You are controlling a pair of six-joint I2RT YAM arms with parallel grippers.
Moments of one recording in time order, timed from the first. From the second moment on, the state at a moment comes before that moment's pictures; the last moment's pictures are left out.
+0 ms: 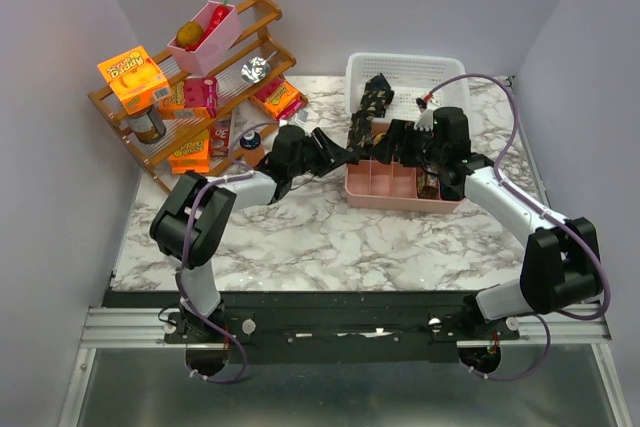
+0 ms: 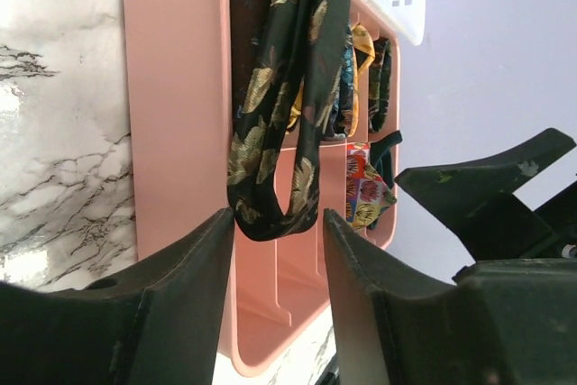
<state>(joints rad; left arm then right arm) -0.52 1.80 0.97 0.48 0.28 -1.09 0.31 1.44 0.98 -0.05 -0.35 0.41</state>
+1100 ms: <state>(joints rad) -0.48 1.63 0.83 0.60 0.33 -0.99 0.31 1.66 1.10 0.14 -0.55 0.69</state>
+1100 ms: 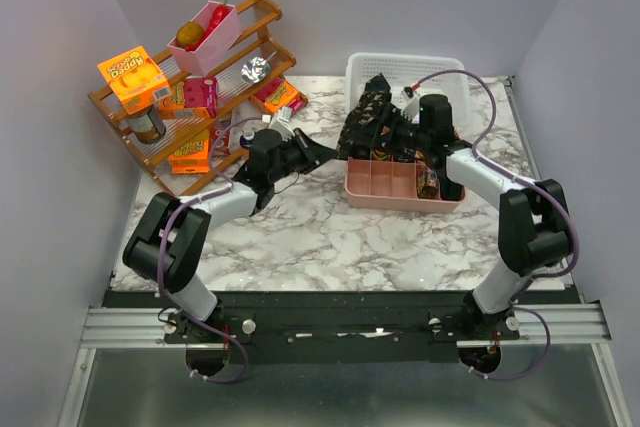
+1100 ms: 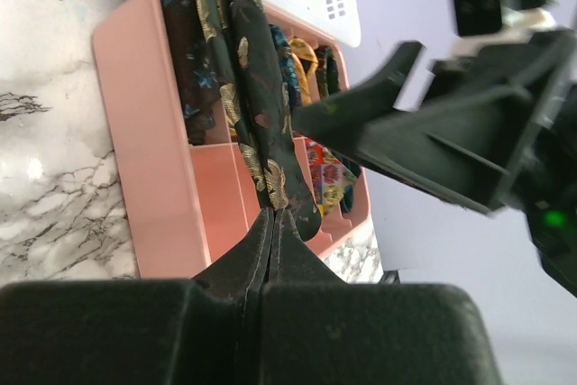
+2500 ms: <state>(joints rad) -0.47 1.36 0.72 0.58 0.38 -0.86 0.39 1.92 1.17 0.52 -0.76 1.12</state>
